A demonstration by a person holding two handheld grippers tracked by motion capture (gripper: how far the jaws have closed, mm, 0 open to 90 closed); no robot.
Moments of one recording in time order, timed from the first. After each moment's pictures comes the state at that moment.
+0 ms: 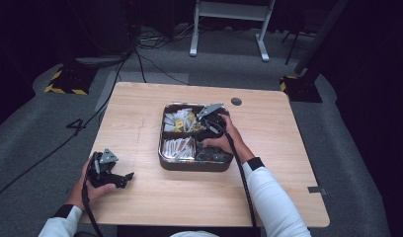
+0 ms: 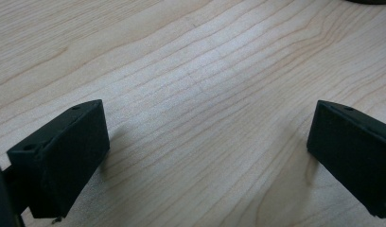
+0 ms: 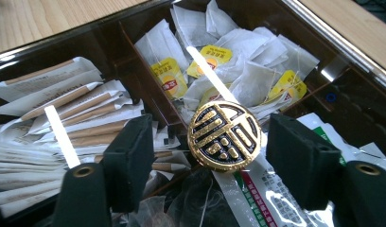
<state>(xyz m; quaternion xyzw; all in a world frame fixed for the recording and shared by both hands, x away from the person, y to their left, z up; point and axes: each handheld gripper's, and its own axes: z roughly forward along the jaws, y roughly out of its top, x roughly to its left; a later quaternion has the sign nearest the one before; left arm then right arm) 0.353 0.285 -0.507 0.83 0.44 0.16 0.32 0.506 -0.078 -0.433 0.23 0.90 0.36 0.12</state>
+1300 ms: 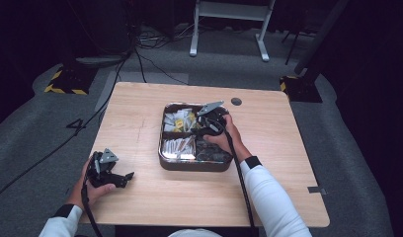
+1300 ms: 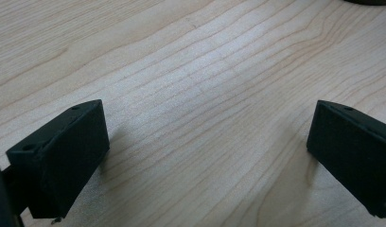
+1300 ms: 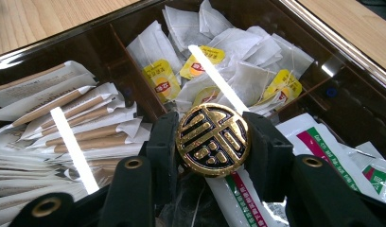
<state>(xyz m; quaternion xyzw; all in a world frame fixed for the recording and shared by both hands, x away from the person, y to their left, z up) 0.354 0.285 -0.506 0.83 0.44 0.15 0.32 0.511 -0.079 -0.431 0.24 0.89 0.36 0.12</state>
